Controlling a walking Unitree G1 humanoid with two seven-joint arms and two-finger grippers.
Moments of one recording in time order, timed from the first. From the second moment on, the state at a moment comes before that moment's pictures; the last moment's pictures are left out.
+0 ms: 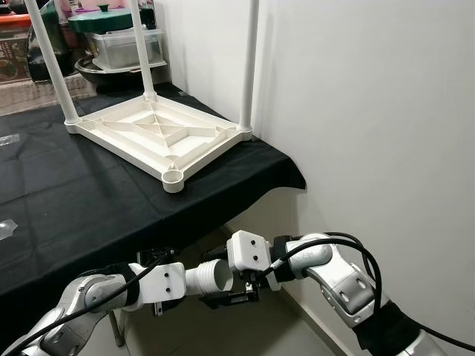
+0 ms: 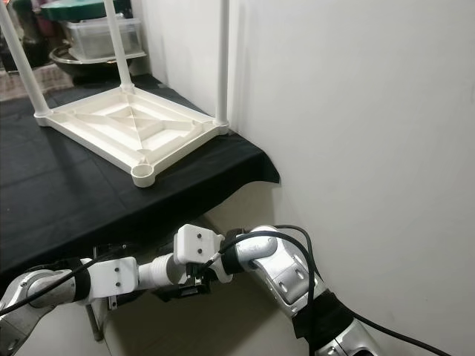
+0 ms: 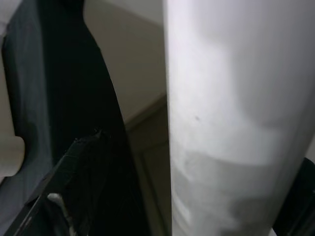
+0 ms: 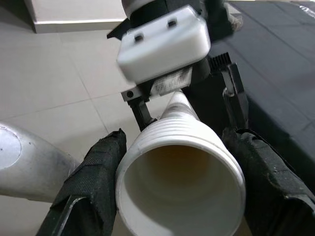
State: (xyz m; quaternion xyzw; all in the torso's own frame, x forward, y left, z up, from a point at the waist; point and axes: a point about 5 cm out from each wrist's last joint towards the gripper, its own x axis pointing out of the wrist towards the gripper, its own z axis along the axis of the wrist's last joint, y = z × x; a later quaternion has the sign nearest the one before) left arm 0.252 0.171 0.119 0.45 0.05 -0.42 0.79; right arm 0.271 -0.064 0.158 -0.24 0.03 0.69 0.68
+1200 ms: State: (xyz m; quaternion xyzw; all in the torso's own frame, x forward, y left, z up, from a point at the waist) left arm 0.205 0.192 0.174 0.18 -0.01 -0.38 0.91; right arm 0.306 -0.125 0.201 -0.31 0.05 0.71 0.63
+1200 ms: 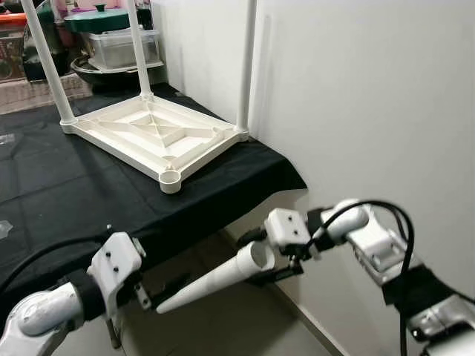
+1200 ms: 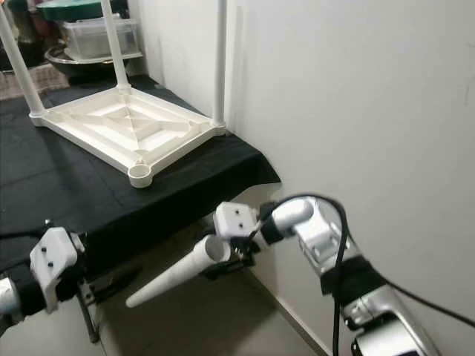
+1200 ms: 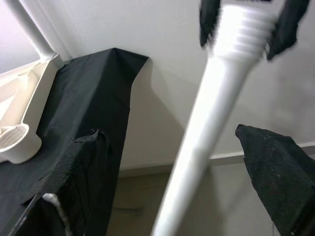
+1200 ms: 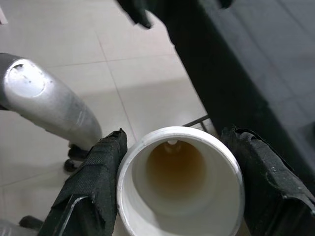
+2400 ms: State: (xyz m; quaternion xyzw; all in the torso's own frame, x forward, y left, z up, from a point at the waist) left arm 0.207 0.183 0.218 -0.15 -0.12 -0.29 0.94; right arm 0.340 -0.184 0.247 -0.05 -0.01 0.66 0.75
